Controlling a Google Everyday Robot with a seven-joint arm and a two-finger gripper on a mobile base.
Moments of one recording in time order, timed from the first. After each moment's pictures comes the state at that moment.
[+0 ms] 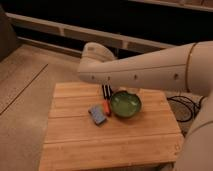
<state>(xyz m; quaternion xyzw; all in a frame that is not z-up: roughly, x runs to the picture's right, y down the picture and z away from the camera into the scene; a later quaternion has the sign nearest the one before) 0.138 -0.043 0.644 0.15 0.30 0.64 0.69</state>
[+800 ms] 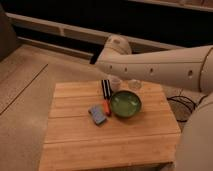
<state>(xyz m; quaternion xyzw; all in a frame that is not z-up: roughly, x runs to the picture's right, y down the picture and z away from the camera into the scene) 0.148 -0.048 0.690 0.08 0.26 0.65 0.71</state>
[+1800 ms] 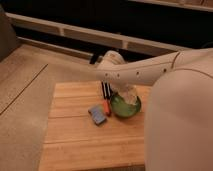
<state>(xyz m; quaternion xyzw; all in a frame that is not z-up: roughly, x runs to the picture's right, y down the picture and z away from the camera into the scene) 0.139 0.032 0.767 -0.01 0.33 0.62 0.71</state>
